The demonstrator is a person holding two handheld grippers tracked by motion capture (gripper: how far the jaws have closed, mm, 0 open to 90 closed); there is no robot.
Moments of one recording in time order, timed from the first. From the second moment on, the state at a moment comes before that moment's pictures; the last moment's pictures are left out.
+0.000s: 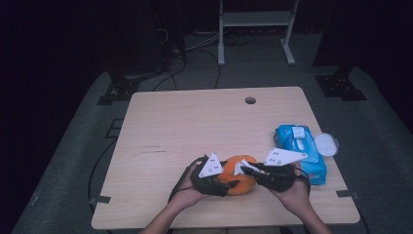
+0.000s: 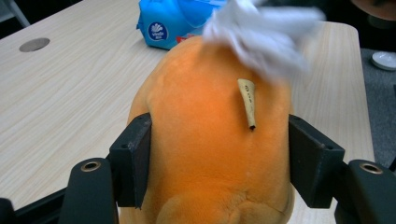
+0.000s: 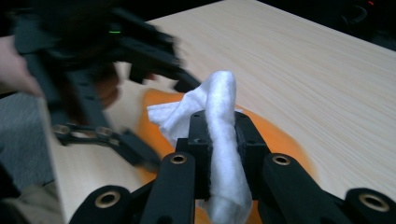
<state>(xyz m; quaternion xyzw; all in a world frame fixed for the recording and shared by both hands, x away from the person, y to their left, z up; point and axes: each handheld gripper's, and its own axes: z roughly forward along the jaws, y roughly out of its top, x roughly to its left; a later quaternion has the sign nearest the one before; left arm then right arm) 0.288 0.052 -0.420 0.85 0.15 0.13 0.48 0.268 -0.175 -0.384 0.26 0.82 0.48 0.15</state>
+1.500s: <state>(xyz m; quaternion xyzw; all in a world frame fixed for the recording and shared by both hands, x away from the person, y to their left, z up) 0.298 0.061 -0.420 0.83 0.19 0.11 0.52 0.280 -0.185 -0.400 0.30 0.80 0.51 0.11</state>
